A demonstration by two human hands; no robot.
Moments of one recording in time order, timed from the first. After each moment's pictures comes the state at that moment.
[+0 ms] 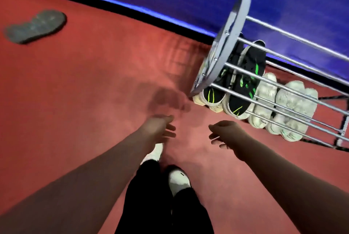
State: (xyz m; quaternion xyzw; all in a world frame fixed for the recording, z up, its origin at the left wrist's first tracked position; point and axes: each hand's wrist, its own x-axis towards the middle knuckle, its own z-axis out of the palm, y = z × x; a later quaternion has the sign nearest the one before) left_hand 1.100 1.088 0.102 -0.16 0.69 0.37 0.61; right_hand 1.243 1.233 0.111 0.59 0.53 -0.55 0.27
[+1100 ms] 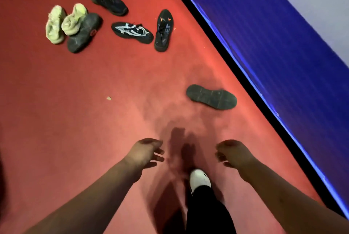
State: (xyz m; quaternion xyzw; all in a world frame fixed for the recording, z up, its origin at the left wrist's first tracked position) left_hand 0.623 0.675 0.160 -0.41 0.63 0.53 0.38; right_hand 0.614 0.920 0.134 0.35 0.71 -0.46 0.39
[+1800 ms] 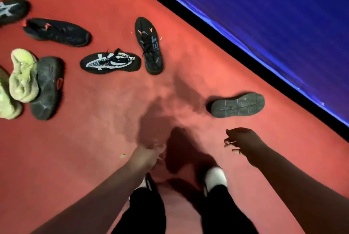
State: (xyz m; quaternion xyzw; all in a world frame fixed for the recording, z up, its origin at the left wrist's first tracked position) left_hand 0.364 0.507 0.051 -0.28 0.69 0.44 0.50; right_hand 0.427 0.769 0.040 0.54 0.61 -0.50 0.28
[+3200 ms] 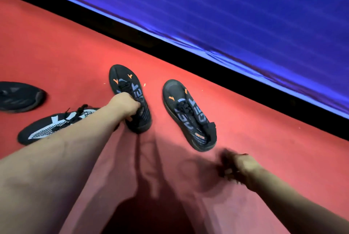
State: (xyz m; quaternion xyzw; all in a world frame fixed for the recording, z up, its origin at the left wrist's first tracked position) left_hand 0.044 0.585 -0.165 0.06 0.91 0.22 0.35; right_hand 0.324 0.782 -0.190 0.60 0.56 -0.55 0.15
